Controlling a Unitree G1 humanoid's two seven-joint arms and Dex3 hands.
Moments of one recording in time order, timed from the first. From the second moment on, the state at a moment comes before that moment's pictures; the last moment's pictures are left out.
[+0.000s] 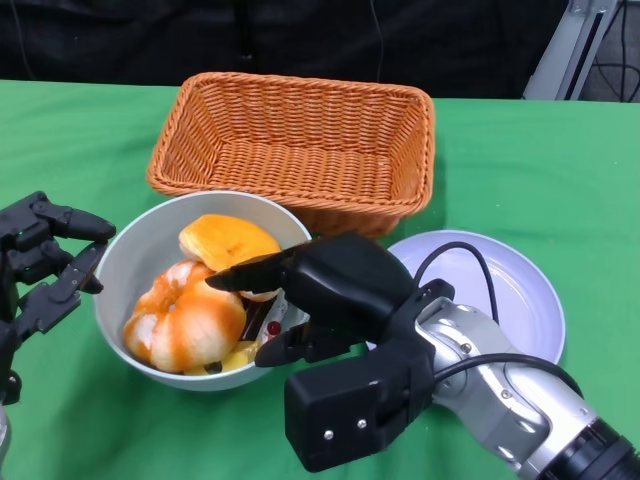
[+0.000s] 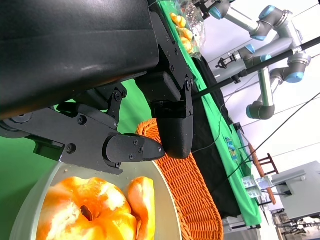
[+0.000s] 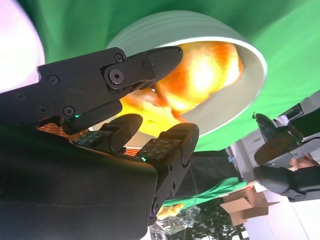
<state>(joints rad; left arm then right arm) -0.18 0.22 0.24 0.40 -0.05 -0.49 -0.09 -0.52 -0.04 0.60 0.28 -0.72 -0.16 0.07</state>
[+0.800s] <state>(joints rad) -0.20 0.22 0.26 0.40 -0.05 -0.50 -0.04 -0.65 0.04 0.68 0.56 -0.83 -0.15 -0.07</state>
